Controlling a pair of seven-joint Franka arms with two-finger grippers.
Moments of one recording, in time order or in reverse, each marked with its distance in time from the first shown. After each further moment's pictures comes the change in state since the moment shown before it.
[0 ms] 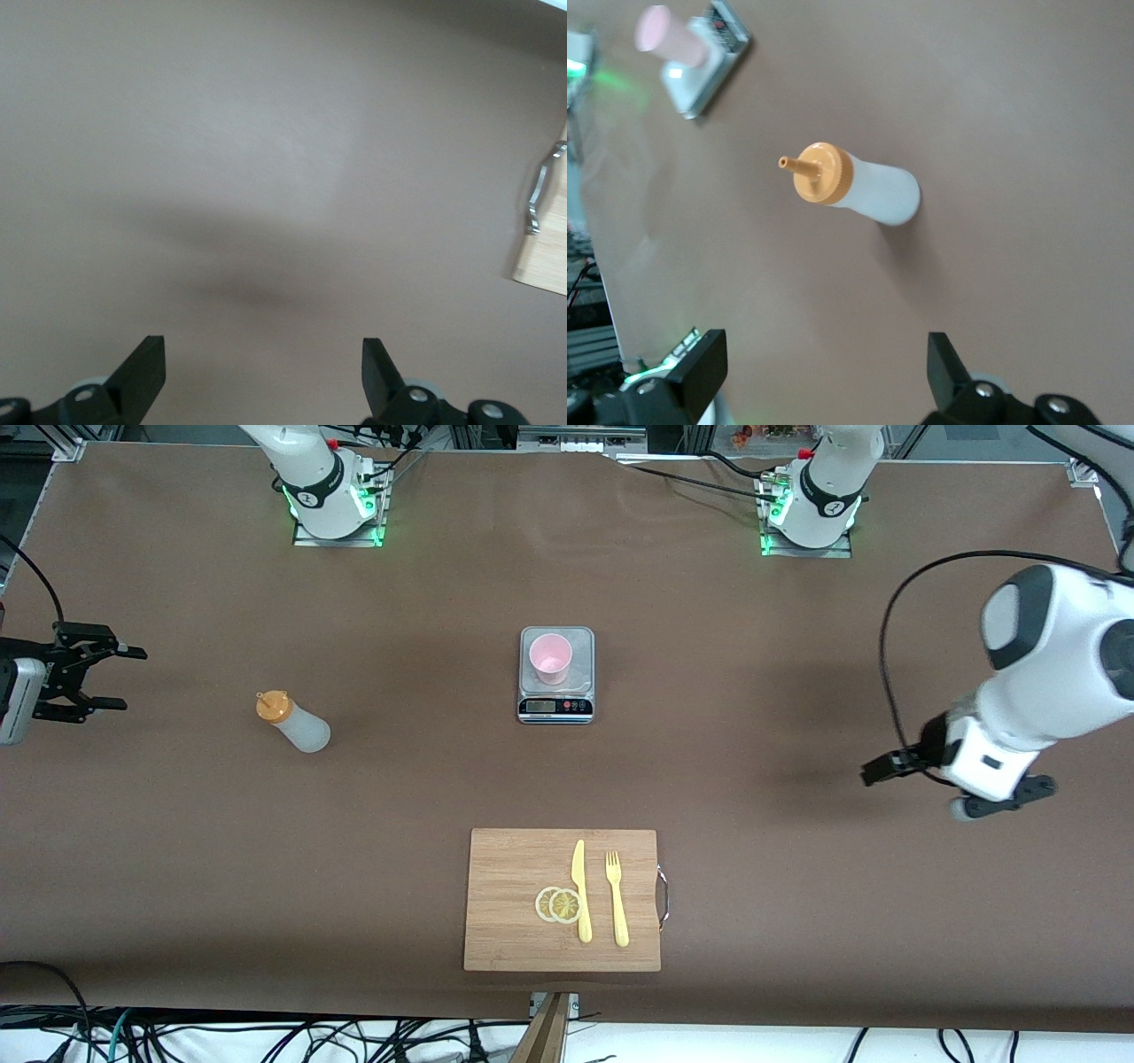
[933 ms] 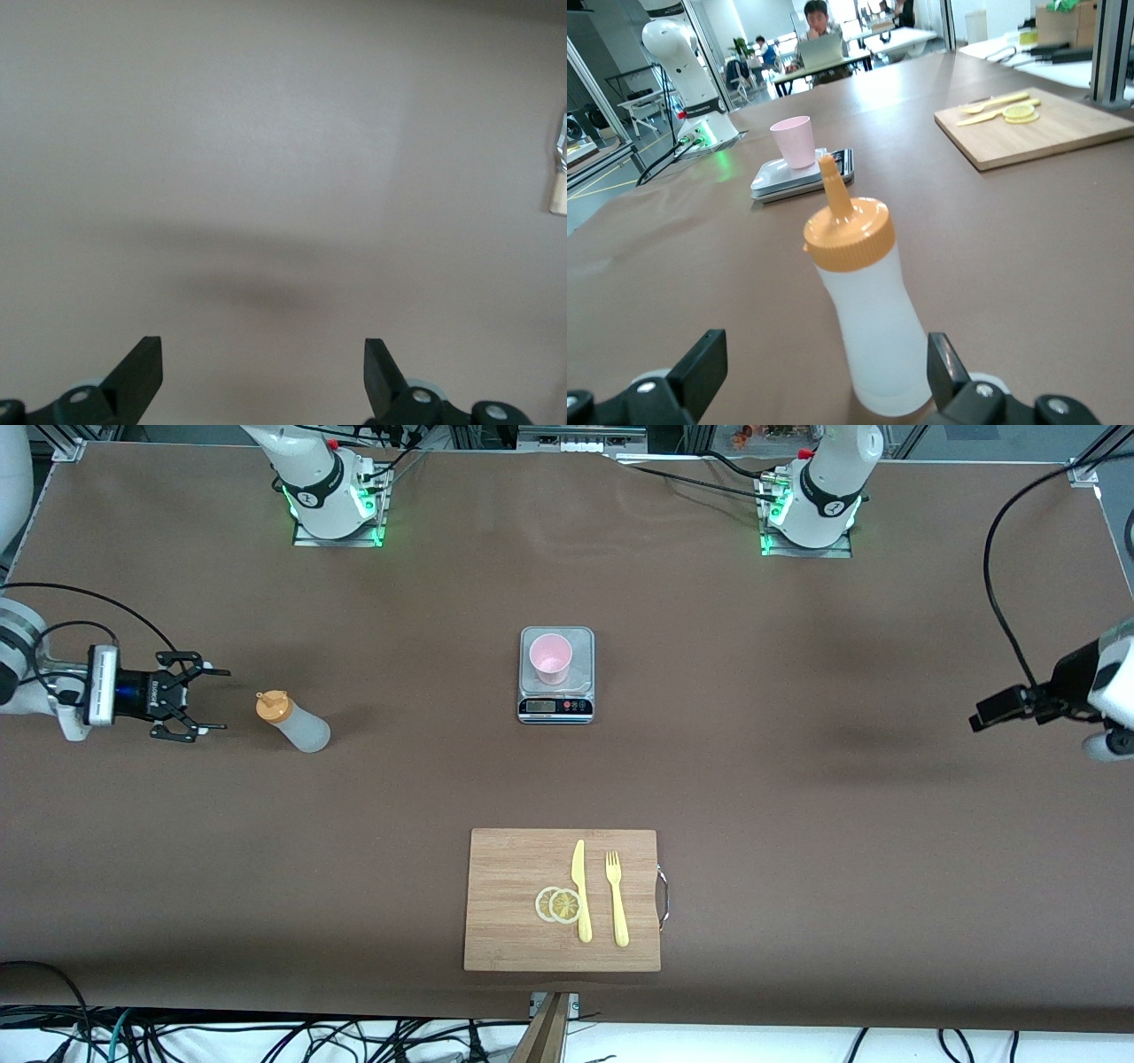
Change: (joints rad) left arm -0.451 -0.265 0.641 0.011 -0.191 -0.241 0.357; right arm -0.100 0.268 0.014 -0.180 0.503 -0.054 -0.928
